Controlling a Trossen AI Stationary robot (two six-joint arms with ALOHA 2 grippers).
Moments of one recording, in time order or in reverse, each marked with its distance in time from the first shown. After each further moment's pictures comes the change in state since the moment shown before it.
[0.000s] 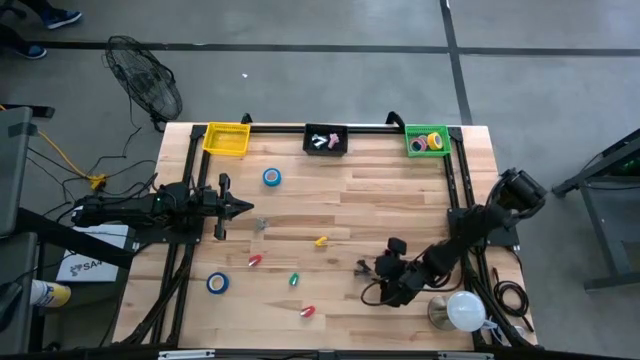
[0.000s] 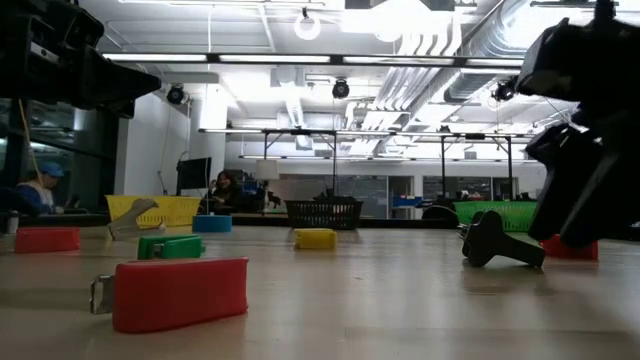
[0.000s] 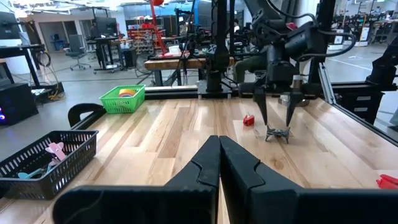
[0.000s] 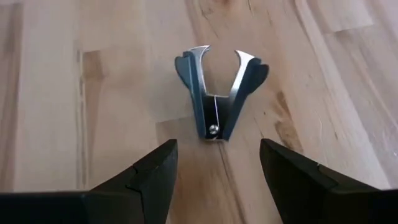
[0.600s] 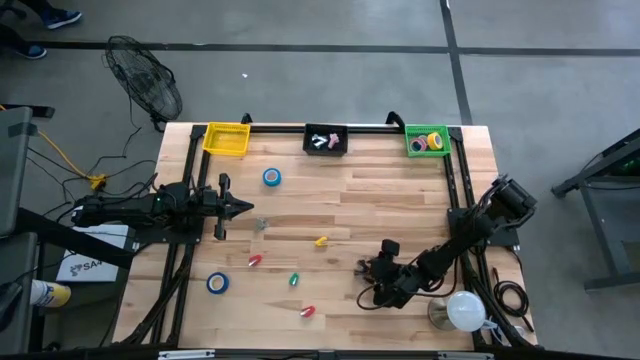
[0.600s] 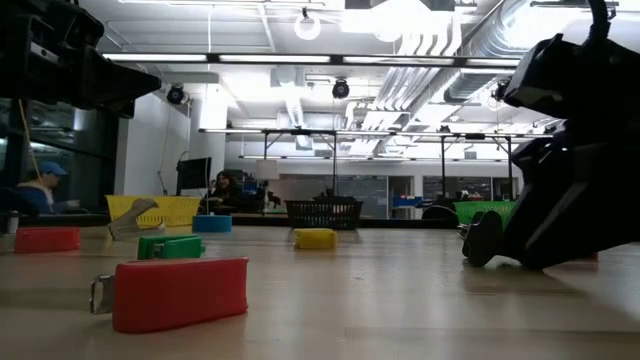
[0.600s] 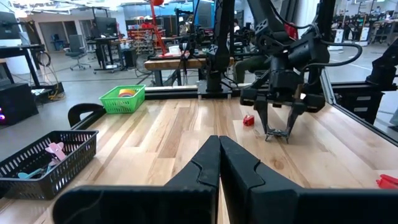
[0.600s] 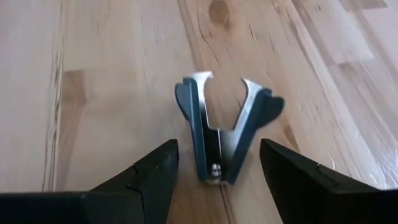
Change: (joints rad) left arm 0.000 0.000 0.000 0.000 0.000 0.000; right arm -0.009 0.124 0.000 0.173 0.113 -0.086
